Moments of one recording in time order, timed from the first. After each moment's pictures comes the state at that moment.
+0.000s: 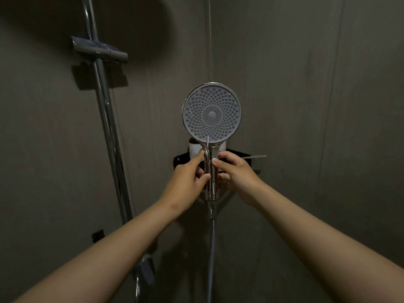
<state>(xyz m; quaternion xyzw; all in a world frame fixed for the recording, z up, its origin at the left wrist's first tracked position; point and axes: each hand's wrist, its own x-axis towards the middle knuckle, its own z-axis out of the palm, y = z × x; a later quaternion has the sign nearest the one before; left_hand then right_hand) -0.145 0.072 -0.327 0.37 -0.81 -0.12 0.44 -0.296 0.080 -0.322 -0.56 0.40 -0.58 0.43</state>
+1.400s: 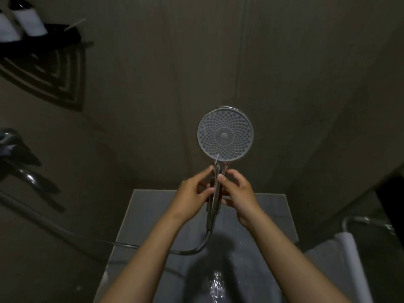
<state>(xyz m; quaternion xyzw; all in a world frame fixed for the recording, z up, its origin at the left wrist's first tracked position) -0.194 0.491 -0.570 0.20 -0.84 -0.49 0.14 -0.267 0.606 -0.553 -0.08 0.61 -0.71 0.35</state>
